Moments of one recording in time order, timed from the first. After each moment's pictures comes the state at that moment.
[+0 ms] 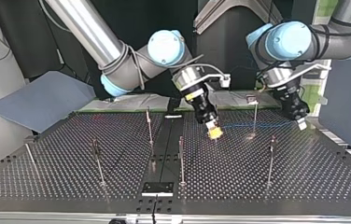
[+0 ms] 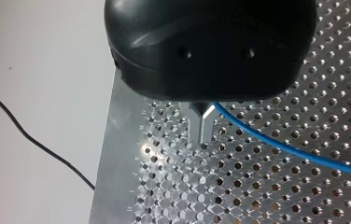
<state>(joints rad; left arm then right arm) 0.00 -1.52 -1.99 -2.58 -2.06 -1.67 2.49 -0.97 1.15 -0.41 1.60 1.58</state>
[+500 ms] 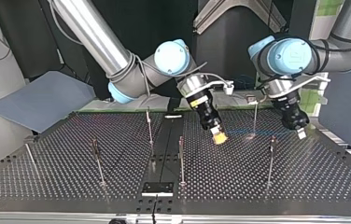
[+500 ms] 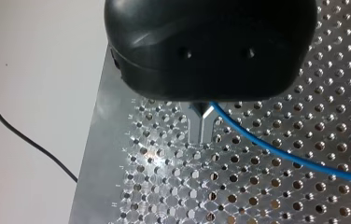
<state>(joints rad) 0.02 -1.59 -1.92 -2.58 -2.03 -1.69 2.49 -0.90 1.07 -0.40 1.58 1.60</state>
